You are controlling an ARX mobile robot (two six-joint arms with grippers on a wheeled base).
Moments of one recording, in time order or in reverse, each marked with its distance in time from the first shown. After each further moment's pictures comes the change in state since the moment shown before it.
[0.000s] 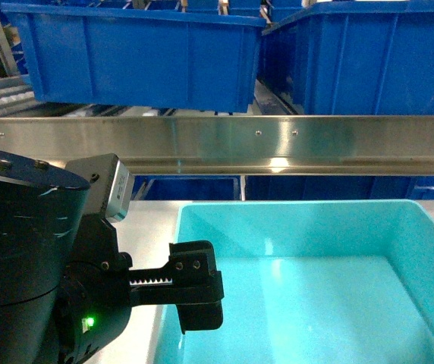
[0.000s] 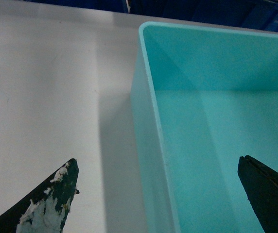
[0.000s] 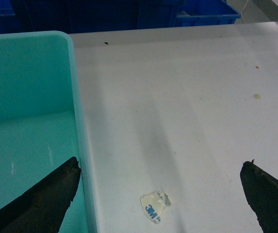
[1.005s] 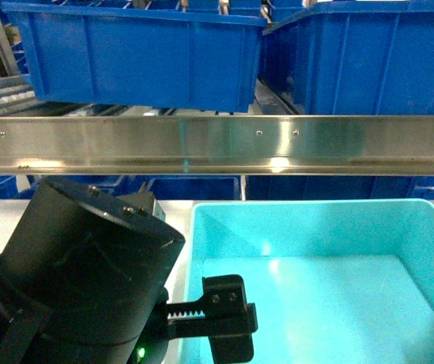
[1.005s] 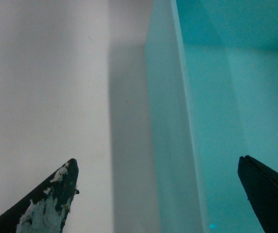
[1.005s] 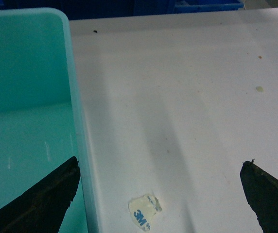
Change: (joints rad) left arm -0.110 0.065 0.065 -0.168 -0.074 -0.127; right arm -0.062 0.081 0.034 0.026 -0.060 -0.023
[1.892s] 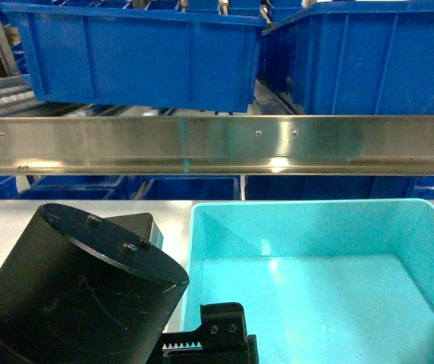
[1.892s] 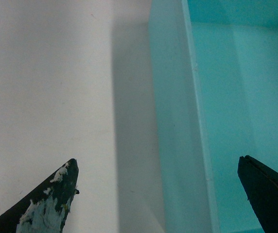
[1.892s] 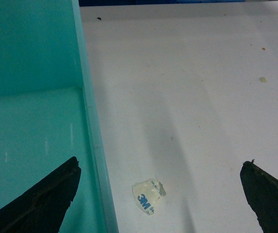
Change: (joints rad) left arm -0.023 -0.028 -0.031 -0.047 -0.016 -0.025; right arm 0.030 -0.001 -0.030 0.005 0.028 0.000
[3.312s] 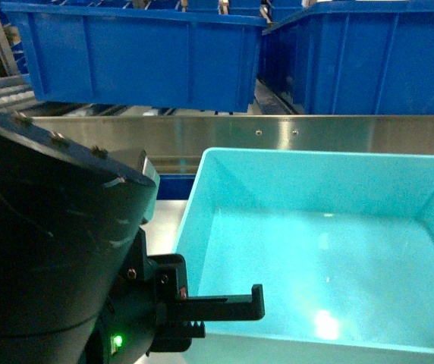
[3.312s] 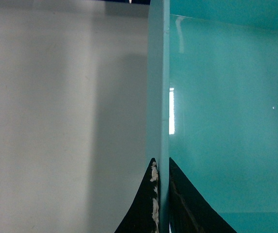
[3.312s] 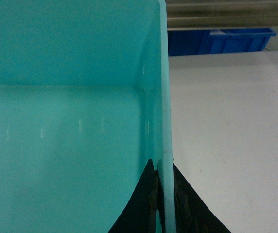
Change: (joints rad) left arm 0.019 -0.156 0.010 -0.019 -0.024 0.097; right arm 0.019 -0.275 -0.013 -0.167 -0.107 0.010
